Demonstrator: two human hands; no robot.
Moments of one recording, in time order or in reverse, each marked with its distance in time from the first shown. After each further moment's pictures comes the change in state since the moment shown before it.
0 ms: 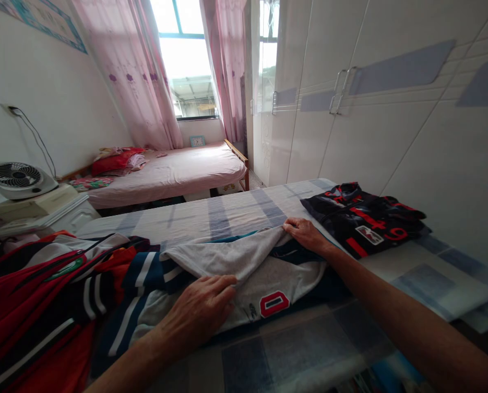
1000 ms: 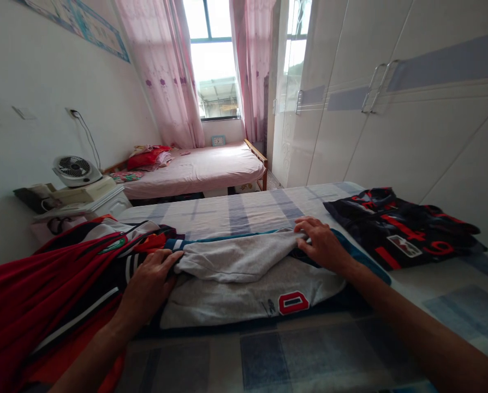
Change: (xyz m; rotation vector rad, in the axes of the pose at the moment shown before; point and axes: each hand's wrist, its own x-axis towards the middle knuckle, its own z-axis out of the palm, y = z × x) left_hand -0.094 -0.068 -0.021 0.284 0.039 -0.591; right_hand -0.025 -0.020 0.012 -0.210 0.089 -0.340
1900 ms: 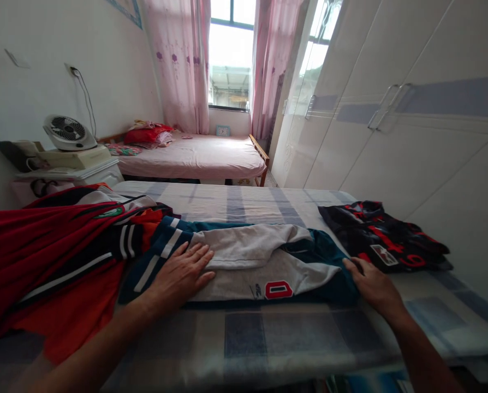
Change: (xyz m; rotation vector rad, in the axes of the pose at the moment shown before) left_hand -0.006 0.072 0.023 -0.100 -0.159 0.179; right_hand -0.103 0.072 -0.041 -0.114 -0.126 0.752
